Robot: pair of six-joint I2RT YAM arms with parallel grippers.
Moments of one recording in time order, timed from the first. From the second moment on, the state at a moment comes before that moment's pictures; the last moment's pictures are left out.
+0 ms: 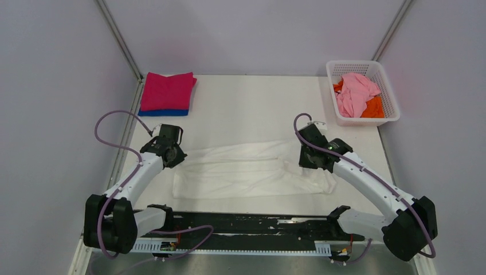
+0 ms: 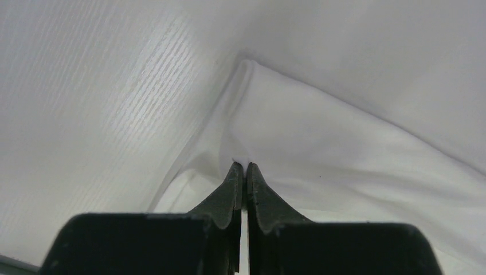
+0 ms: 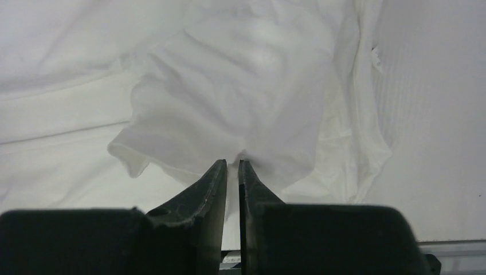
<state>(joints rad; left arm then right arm) -0.17 1.16 0.70 -0.58 -0.26 -0.74 0.58 1.13 0.90 -0.86 0.33 0.62</state>
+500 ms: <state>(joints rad) -0.17 0.98 0.69 -0.71 -0.34 -0.81 0.58 1.07 0.77 -0.95 0.19 0.76</state>
